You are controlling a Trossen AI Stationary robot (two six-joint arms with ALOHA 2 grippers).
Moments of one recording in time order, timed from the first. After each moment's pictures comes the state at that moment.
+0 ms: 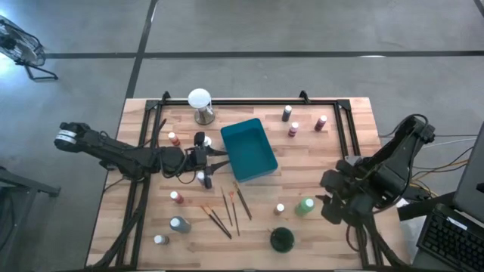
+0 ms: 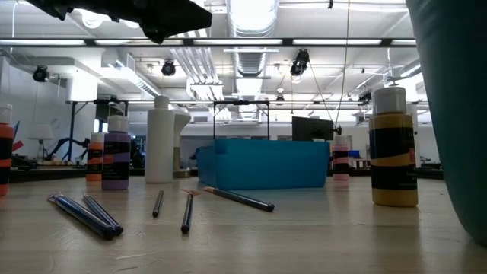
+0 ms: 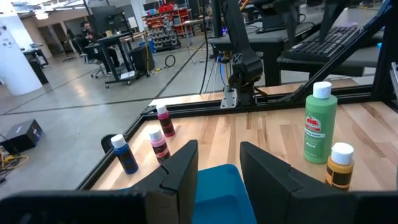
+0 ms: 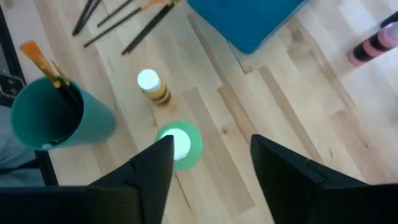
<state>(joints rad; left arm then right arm) -0.20 1.11 0.62 0.43 -0.41 0.14 0.79 1.31 1.38 -1.40 0.47 1.22</state>
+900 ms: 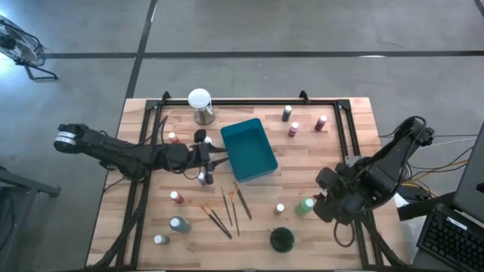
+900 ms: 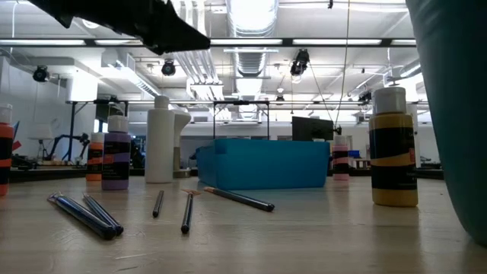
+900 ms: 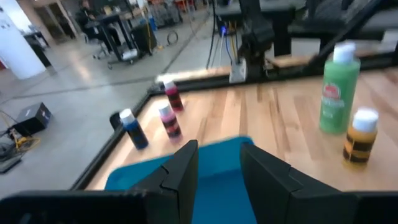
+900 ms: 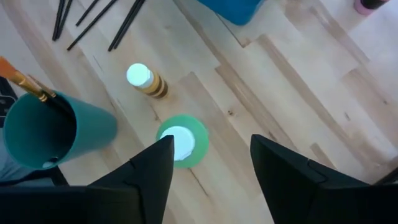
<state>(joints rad) -0.13 1.11 0.62 0.29 -0.37 0.15 0.74 1.35 1.37 -1.39 0.39 1.37</state>
